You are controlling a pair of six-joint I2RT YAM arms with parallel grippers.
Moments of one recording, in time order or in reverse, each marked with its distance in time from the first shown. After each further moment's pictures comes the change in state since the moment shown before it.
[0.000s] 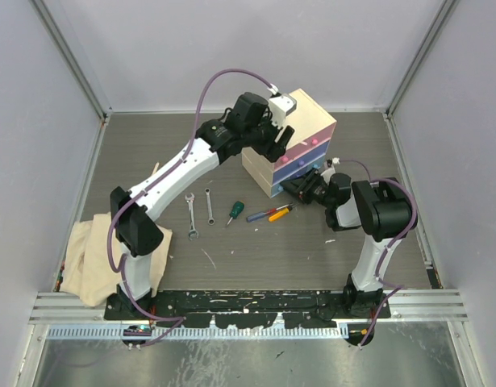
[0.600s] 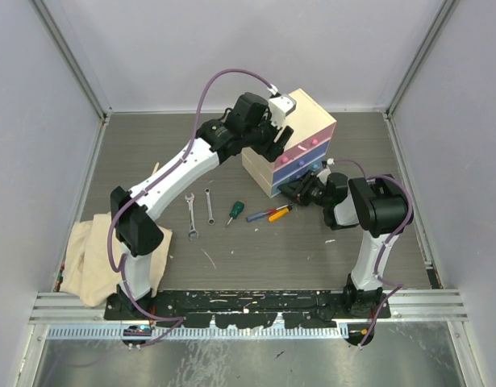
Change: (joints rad) left arm 0.004 0.002 0.000 -0.008 -0.042 0.022; right arm 0.015 0.050 0.033 -0.033 -0.045 -0.050
